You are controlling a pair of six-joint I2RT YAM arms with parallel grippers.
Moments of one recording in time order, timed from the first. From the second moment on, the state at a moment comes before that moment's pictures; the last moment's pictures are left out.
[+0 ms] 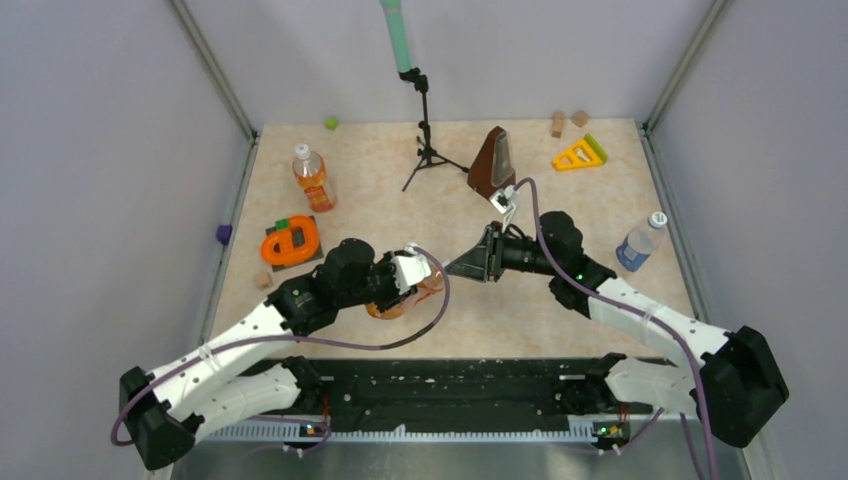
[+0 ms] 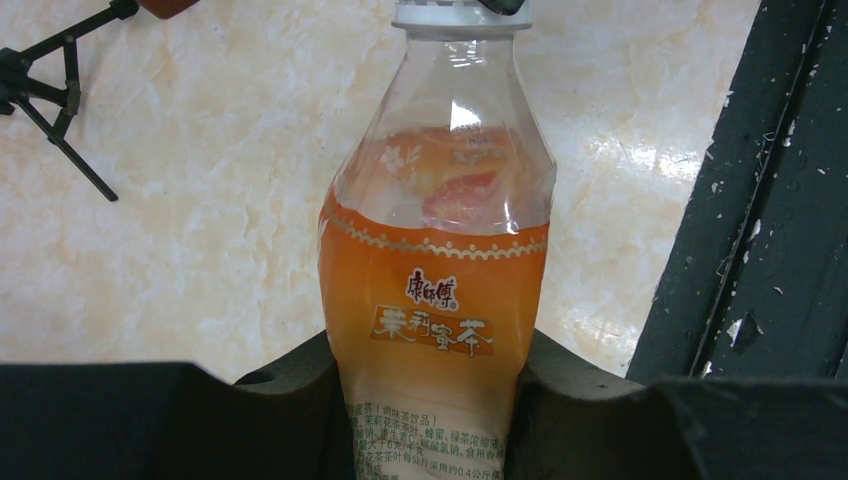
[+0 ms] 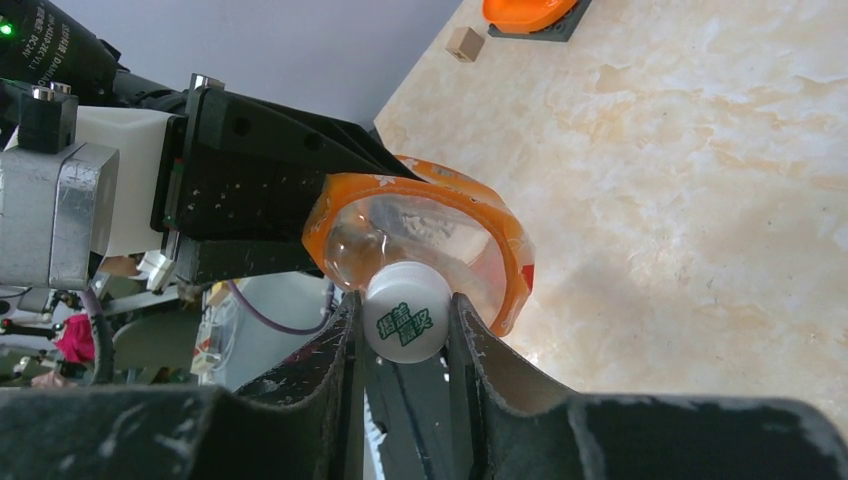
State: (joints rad) left arm -0.84 0.89 0.75 -0.41 0.19 0.39; right arm 0.66 1.10 0.65 0.28 -0.63 0.67
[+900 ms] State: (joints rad) left arm -0.82 1.06 0.92 -0.65 0.52 0.34; right arm 0.66 0.91 0.58 0.13 -0.78 0.27
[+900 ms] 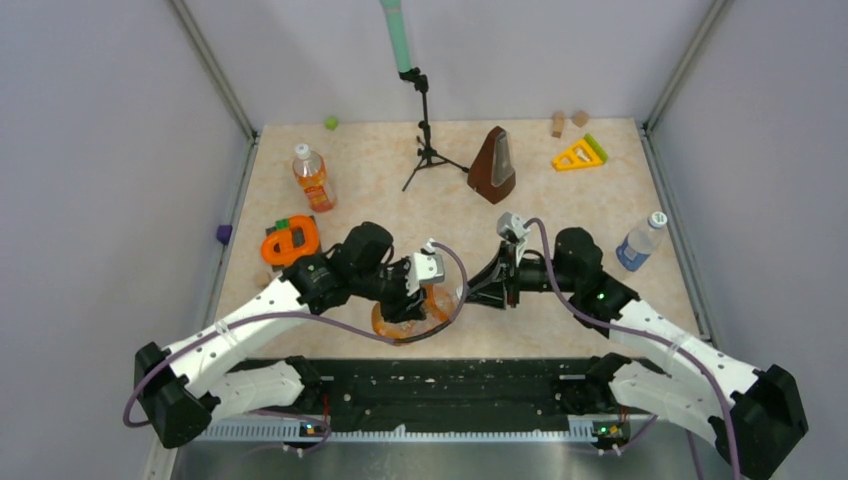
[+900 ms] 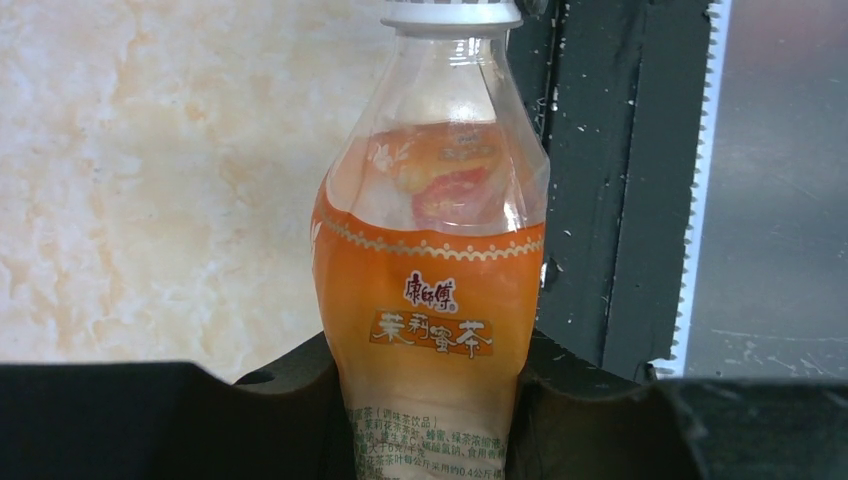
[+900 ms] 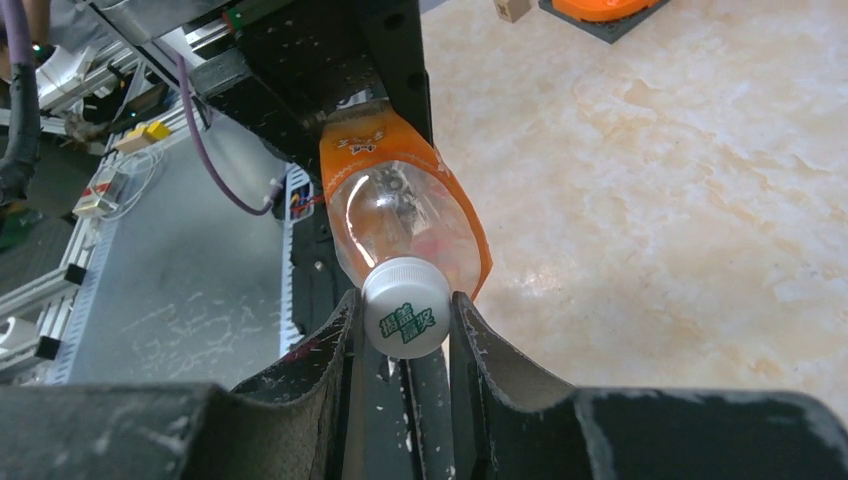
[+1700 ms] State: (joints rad) left arm -0.85 1.05 0.86 -0.48 0.32 0.37; right arm 0.67 0.89 0.50 0.31 -0.67 0.31
